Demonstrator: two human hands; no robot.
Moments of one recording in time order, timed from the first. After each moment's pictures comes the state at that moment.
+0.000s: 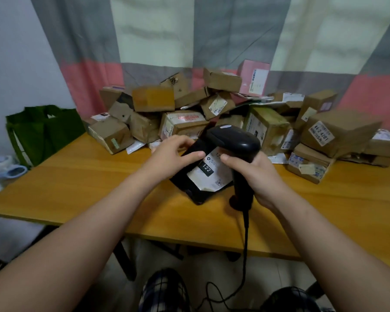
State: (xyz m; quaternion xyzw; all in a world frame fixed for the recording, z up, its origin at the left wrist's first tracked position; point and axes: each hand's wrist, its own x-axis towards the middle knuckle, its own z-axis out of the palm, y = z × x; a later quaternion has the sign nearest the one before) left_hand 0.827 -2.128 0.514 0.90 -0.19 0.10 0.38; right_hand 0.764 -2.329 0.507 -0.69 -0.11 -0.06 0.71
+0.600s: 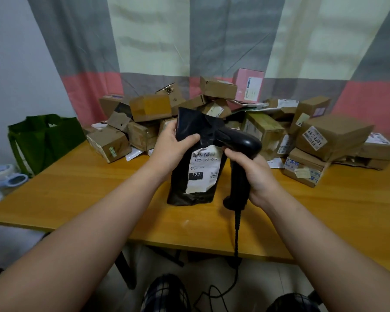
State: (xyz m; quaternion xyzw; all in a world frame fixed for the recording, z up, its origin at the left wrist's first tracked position) left_hand 0.829 -2.151 0.535 0.72 -0.16 0.10 0.67; right_hand 0.773 -2.327 0.509 -0.58 -0.02 -0.07 0.81
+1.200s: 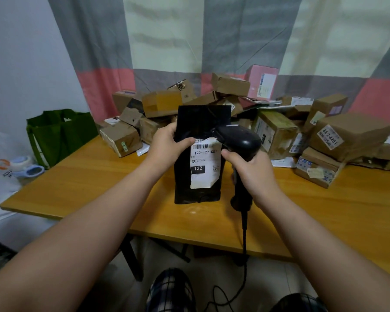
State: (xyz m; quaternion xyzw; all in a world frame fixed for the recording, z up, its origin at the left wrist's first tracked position) left_hand 0.834 -2.121 0.529 0.83 -0.13 0.18 0.51; right_hand 0.771 -2.308 0.506 -0.75 -0.06 -0.19 0.63
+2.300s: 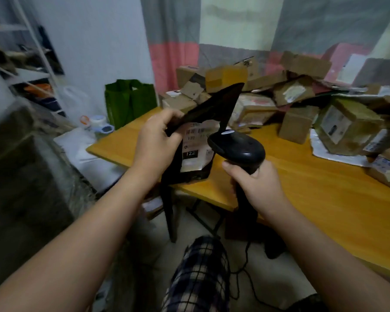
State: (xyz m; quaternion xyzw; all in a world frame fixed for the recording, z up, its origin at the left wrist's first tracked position) left_hand 0.717 -2.012 0.513 0.83 -0.07 0.40 0.37; right_hand 0.716 -2.218 0.474 -0.77 -0.19 -0.06 0.61
